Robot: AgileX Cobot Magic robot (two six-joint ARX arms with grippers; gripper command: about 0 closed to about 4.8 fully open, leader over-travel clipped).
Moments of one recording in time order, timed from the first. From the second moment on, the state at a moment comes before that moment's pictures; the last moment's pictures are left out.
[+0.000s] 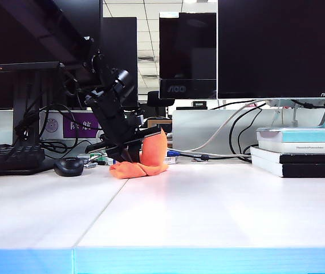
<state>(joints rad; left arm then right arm) -0.38 2.41 2.04 -0.54 0.09 -0.27 0.84 0.97 1.27 -0.75 -0.07 0.05</state>
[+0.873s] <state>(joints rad) -0.38 2.50 2.20 -0.61 0.08 -0.26 0.83 0.97 1.27 -0.76 -0.07 0.06</state>
